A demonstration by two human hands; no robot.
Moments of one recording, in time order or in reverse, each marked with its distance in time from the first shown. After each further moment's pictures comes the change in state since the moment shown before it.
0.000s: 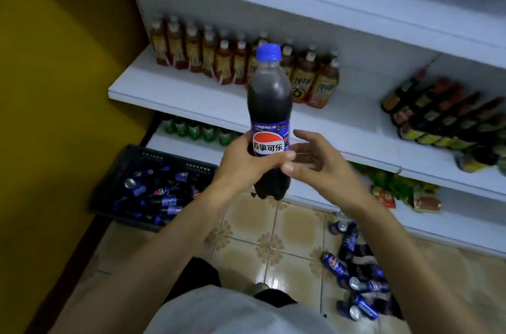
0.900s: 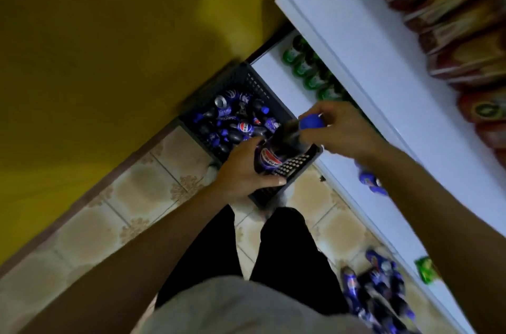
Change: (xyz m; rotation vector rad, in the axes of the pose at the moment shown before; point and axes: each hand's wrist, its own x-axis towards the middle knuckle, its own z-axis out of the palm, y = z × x) left_hand 0.064 -0.264 -0.344 0.027 0.165 -0.404; right_hand 0.348 -0.009 0.375 -0.564 -0.610 0.235
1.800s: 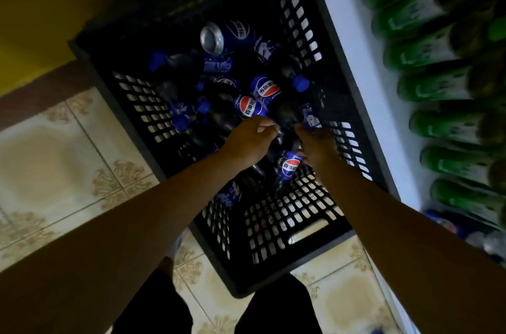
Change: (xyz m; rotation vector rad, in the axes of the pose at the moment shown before) left_hand 0.304 -0.286 0.092 -0.329 0.230 -0.435; right_hand 0.380 0.331 0.229 0.205 0.068 0.510
